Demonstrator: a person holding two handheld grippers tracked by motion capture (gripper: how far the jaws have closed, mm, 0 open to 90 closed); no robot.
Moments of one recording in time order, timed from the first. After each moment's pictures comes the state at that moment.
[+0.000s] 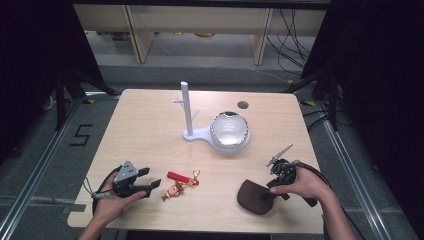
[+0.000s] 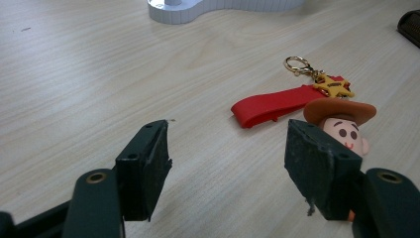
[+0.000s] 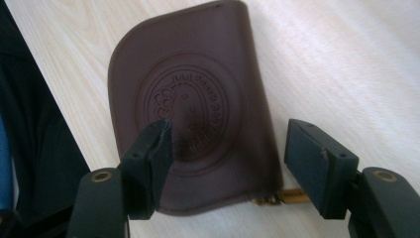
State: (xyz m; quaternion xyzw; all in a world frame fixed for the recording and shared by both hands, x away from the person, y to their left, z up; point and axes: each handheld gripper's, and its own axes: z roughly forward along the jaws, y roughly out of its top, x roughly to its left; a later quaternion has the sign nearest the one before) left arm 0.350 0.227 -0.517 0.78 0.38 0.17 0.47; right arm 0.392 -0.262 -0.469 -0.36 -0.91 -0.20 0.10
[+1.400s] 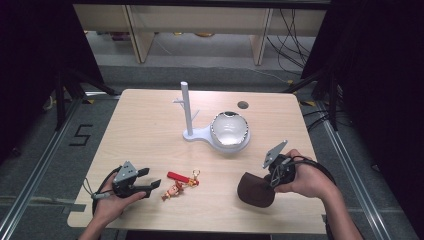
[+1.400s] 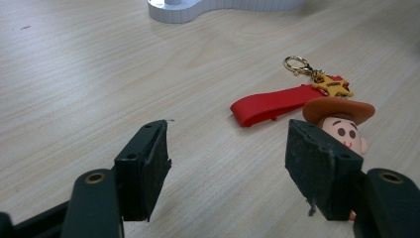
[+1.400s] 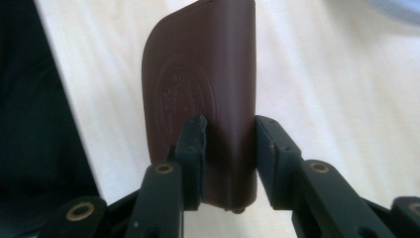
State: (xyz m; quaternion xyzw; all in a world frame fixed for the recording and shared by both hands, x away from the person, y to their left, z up) left arm 0.349 0.226 -0.517 0.78 0.38 0.17 0.47; right arm 0.375 -0.240 -0.408 -0.21 -0.96 -0.17 -0.03
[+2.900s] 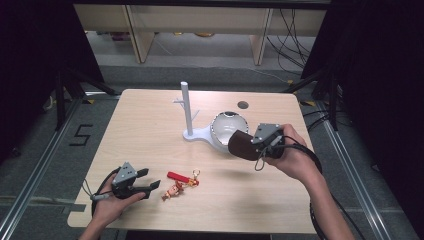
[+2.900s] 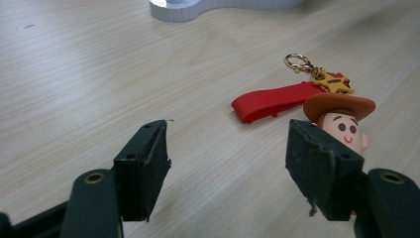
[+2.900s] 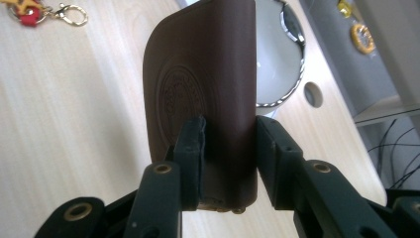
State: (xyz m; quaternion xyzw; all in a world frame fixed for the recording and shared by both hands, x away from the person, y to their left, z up) left arm 0.347 0.229 -0.518 0.78 0.38 0.17 0.47; right arm 0.406 -0.206 -0.363 -0.16 -0.92 -0.21 -0.28
